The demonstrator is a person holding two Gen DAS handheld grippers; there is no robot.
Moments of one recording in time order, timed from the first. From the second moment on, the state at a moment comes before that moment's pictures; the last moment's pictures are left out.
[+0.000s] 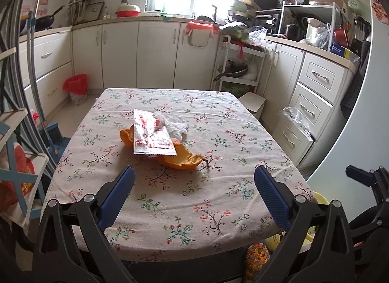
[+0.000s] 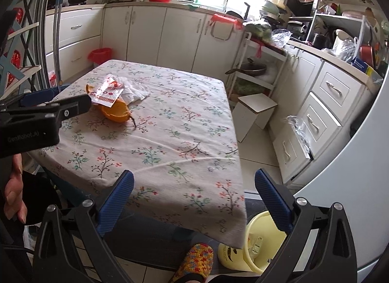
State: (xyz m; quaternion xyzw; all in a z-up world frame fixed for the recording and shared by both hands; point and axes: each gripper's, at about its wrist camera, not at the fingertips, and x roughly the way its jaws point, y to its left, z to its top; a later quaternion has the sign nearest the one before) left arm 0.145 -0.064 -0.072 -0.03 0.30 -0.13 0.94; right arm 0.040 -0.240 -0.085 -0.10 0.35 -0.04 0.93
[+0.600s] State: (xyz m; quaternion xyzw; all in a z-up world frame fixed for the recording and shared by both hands) left arm 0.157 -0.003 -0.072 -0.09 0.31 -0.05 0.95; right arm 0.061 -0.194 -0.092 -0.12 0.34 0.01 0.93
